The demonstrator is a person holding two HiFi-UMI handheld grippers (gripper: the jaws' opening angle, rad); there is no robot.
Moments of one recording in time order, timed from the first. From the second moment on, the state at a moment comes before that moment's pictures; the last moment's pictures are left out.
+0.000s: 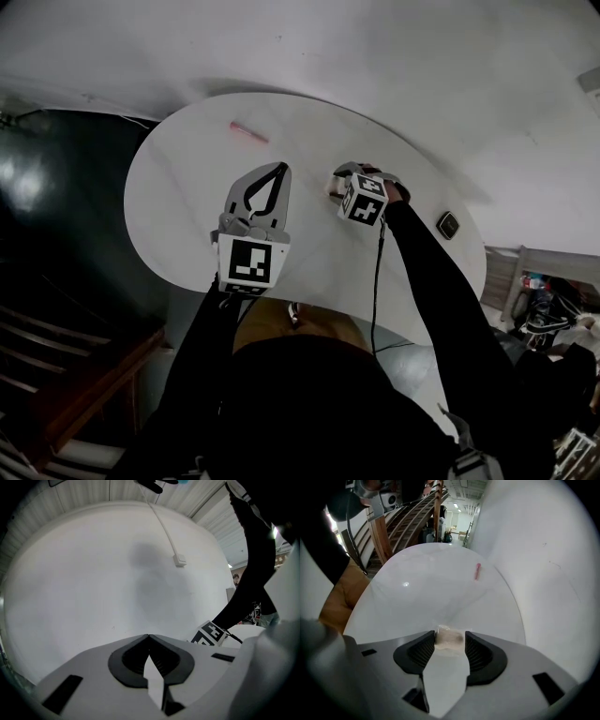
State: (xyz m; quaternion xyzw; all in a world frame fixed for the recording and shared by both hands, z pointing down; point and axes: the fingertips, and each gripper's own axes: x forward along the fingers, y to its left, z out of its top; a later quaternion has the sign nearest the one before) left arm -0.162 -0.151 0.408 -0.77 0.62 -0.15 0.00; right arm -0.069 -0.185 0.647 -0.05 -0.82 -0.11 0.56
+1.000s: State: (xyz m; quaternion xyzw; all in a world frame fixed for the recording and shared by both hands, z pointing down) left arm -0.102 -0.136 0.340 -0.79 0.59 -0.13 0.08; right arm 0.010 -0.172 0.387 0.36 -0.92 0.03 0.12
